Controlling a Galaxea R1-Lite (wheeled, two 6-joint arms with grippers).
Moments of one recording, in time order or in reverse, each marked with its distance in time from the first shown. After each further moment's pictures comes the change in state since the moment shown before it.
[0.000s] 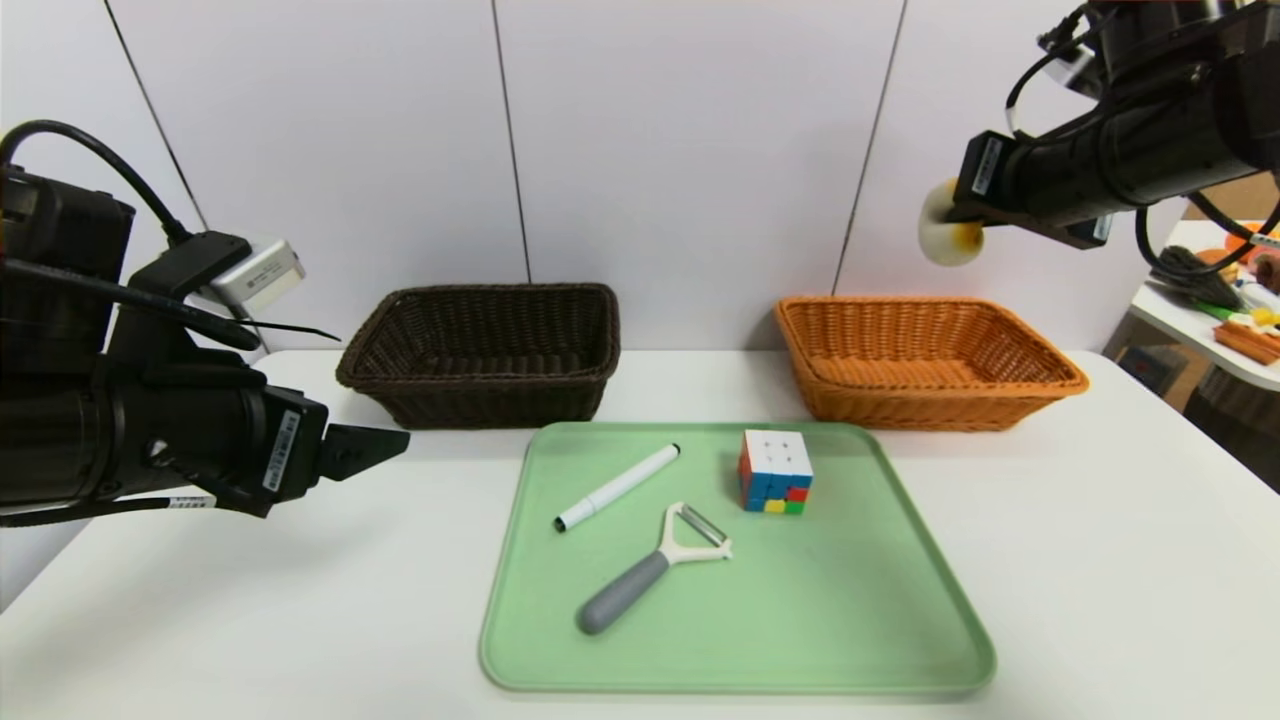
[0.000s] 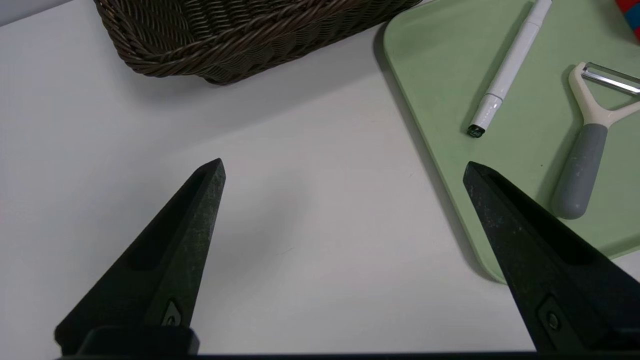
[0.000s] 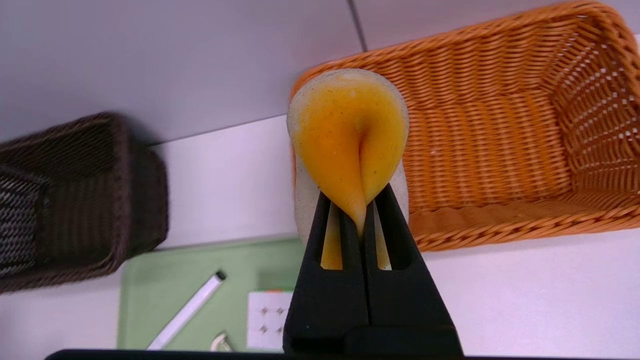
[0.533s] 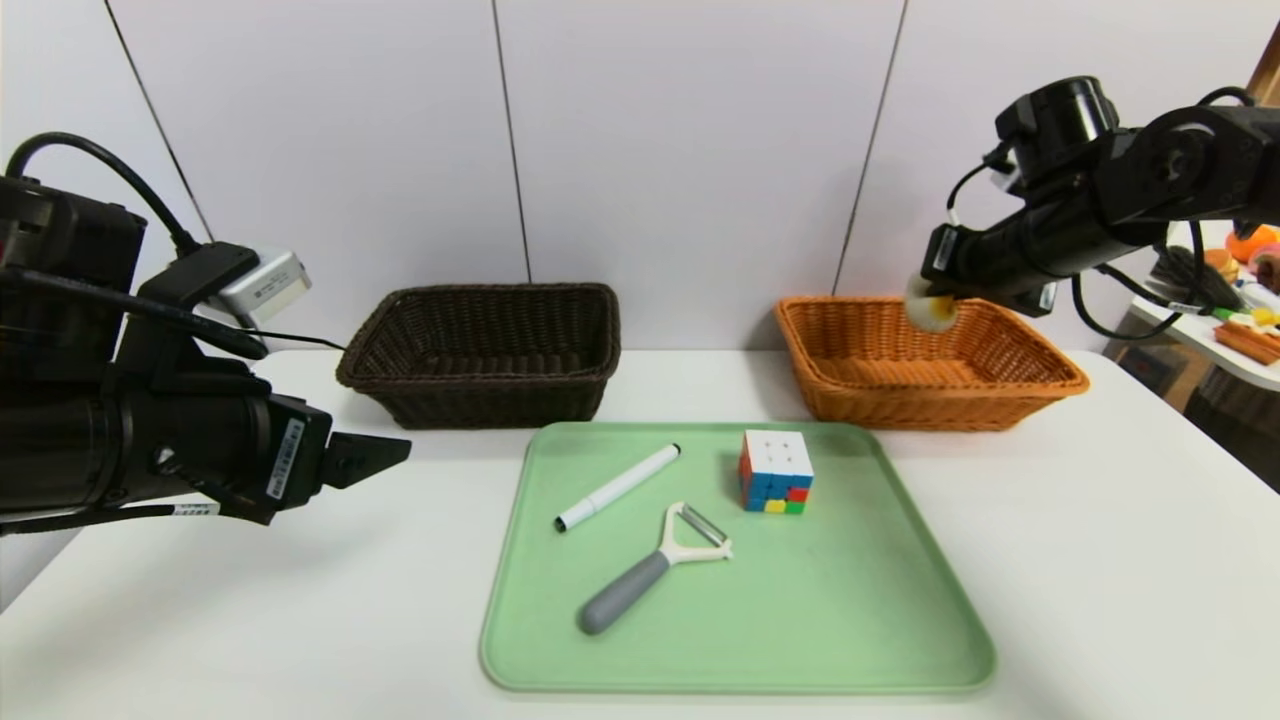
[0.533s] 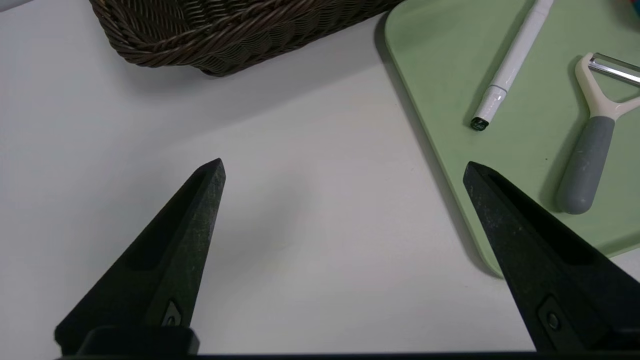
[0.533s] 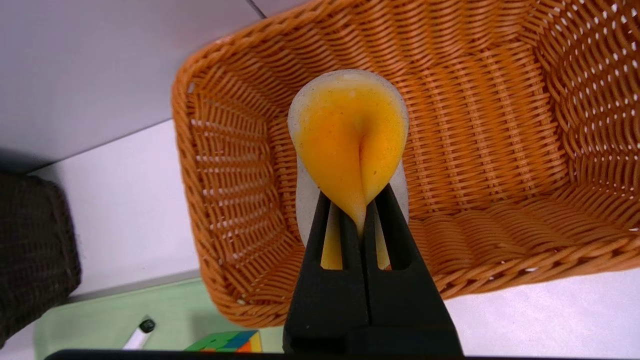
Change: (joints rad) left arm 0.000 0.006 0.012 0.000 0.000 -0.001; right arm -0.105 0.195 -0.001 -0.017 0.040 0.025
